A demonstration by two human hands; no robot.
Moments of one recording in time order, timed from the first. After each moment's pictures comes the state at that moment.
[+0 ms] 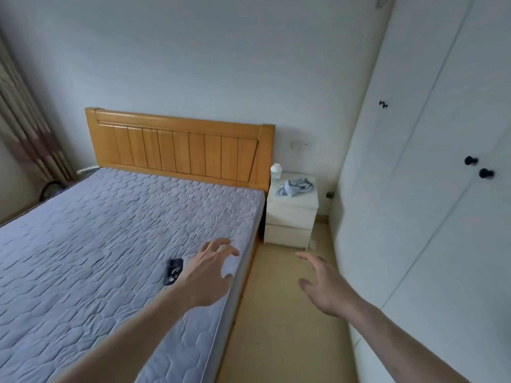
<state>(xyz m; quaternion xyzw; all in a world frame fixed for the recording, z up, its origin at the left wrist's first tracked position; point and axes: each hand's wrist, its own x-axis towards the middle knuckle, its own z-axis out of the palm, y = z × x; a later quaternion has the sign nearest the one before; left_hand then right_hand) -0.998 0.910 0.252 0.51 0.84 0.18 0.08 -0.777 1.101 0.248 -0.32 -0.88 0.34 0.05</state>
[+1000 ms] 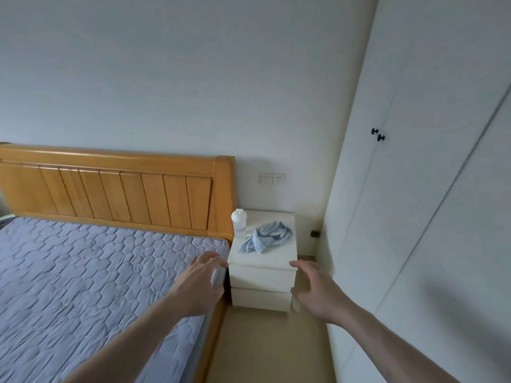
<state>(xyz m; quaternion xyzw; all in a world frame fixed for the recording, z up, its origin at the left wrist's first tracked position) -1.224 1.457 0.253 0.49 0.84 0.18 0.13 -0.987 1.647 0.238 -0.33 -0.87 0.37 0.07</state>
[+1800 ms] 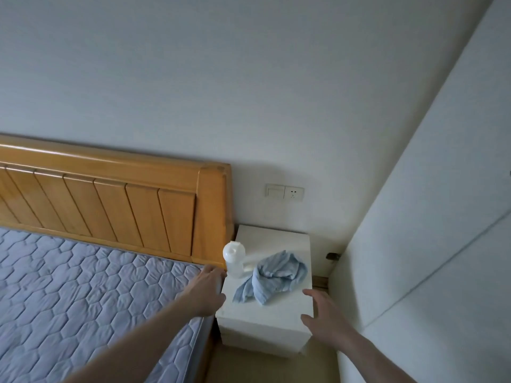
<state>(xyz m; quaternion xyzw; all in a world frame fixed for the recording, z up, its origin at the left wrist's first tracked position) -1.525 1.799 0.127 0.41 0.86 0.11 0.26 -1.256 1.975 0.108 -0.41 -0.82 0.40 -0.07</state>
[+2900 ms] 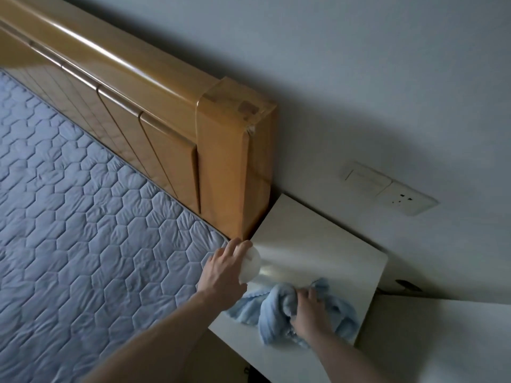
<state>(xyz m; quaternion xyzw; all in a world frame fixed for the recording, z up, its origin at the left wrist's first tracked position) -1.659 2.005 -0.107 0.29 0.93 0.12 0.20 -1.507 2.194 -0.213 -0.29 -0.86 0.23 -0.35</state>
